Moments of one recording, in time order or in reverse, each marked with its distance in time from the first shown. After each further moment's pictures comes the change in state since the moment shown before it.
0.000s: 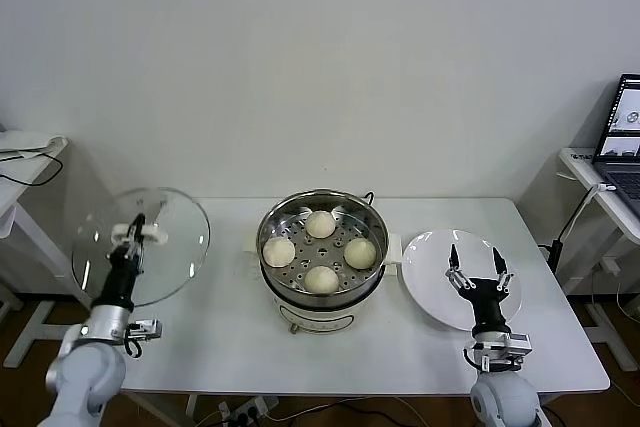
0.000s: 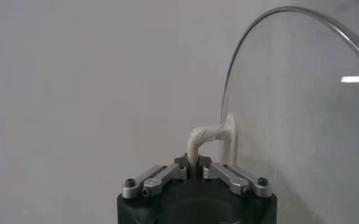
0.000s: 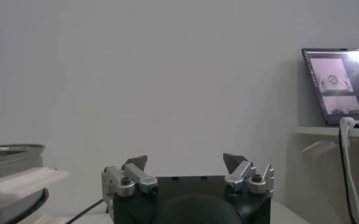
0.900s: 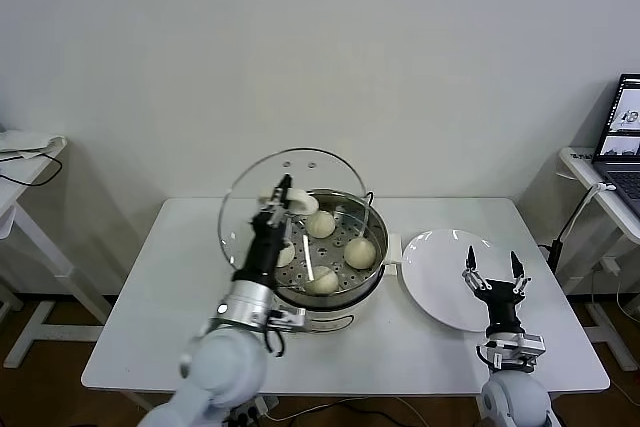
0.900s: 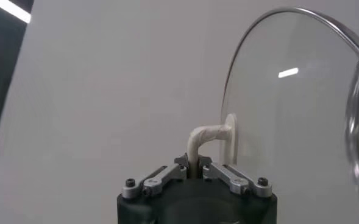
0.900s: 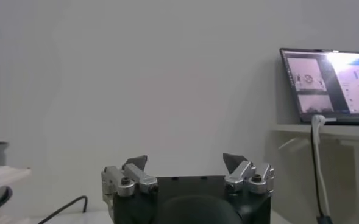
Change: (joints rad) left arm -0.235 -0.065 0.701 -0.331 -0.029 0.464 0.300; right arm 0.002 0.011 0.059 -0.036 0.006 -0.006 0.004
